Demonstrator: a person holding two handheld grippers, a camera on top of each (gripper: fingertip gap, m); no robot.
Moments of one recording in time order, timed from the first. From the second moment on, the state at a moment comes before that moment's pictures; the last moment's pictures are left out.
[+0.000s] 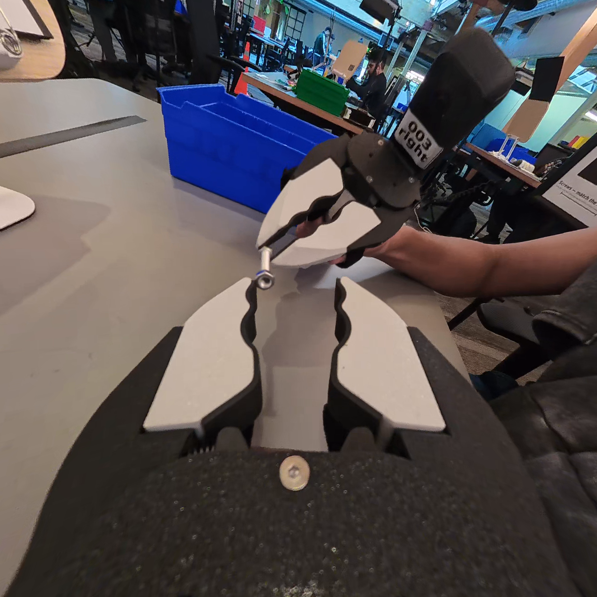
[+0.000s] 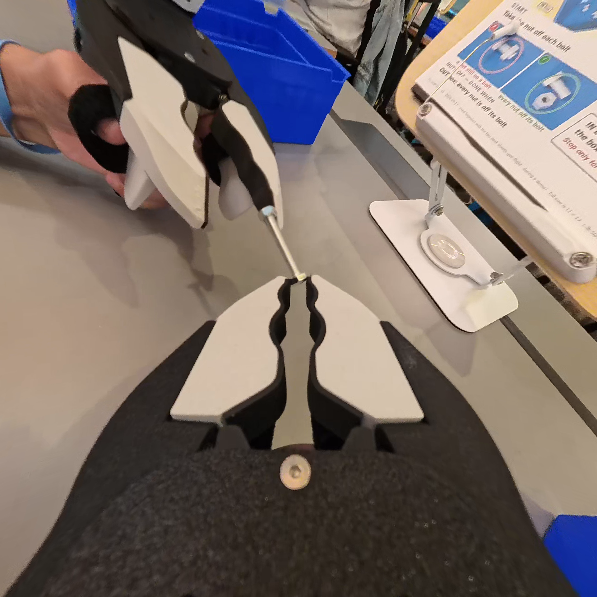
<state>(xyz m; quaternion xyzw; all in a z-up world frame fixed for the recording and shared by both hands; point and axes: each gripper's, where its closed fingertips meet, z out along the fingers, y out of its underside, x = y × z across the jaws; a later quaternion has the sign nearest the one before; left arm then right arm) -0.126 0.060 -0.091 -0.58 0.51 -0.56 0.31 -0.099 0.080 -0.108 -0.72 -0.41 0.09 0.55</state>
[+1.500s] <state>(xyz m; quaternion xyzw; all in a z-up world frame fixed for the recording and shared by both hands) -0.130 0.065 -0.090 -0.58 0.51 -0.54 0.34 -0.103 0.079 -0.098 -0.72 -0.40 0.12 0.56</state>
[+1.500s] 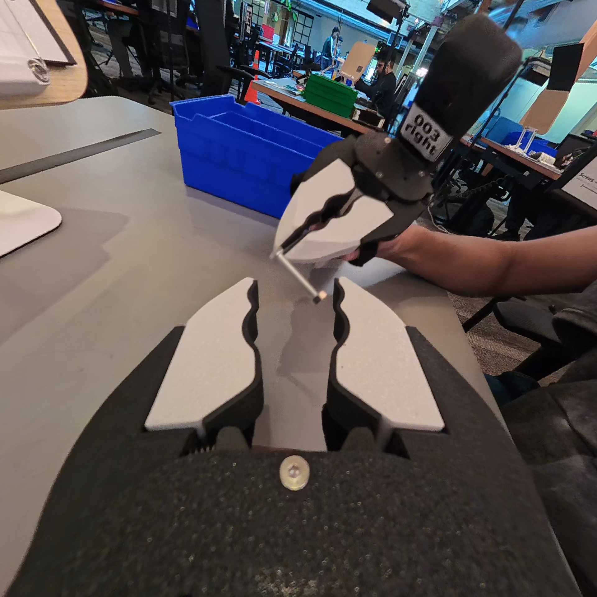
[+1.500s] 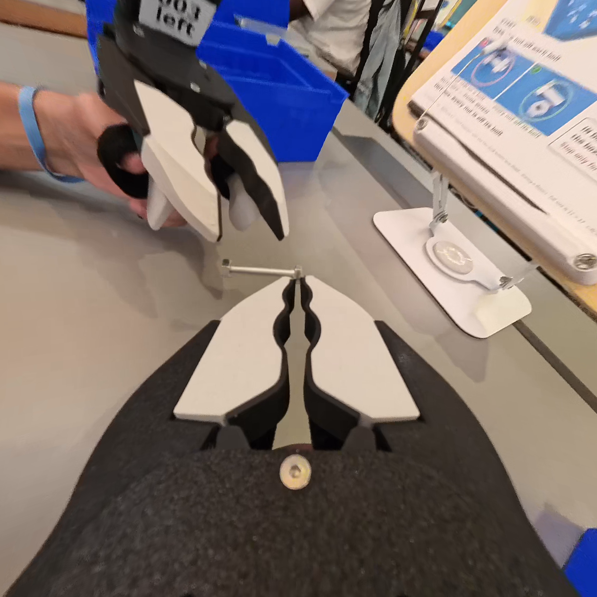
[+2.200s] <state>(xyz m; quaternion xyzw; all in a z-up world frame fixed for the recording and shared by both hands) -0.113 0.058 -0.103 -0.61 0.46 -0.60 0.24 -0.102 0.082 -0.099 -0.69 -0.41 0.04 0.59</state>
